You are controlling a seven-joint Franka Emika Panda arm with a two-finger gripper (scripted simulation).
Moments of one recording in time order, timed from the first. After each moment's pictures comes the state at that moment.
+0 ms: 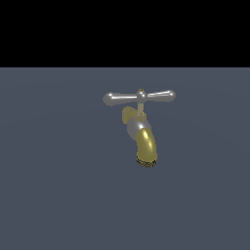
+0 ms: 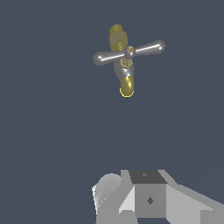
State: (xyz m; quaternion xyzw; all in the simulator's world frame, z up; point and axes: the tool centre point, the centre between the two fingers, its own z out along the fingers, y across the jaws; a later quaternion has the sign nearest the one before) arm -0.250 -0.009 0.497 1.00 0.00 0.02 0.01
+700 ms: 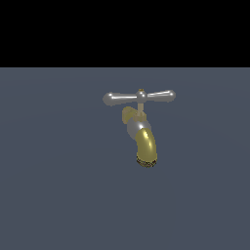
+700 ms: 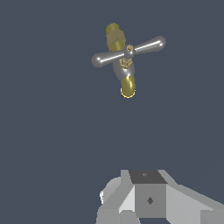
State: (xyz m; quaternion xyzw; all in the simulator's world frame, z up) arm -0.239 0.004 0.480 1.00 -0.03 0.02 0.01
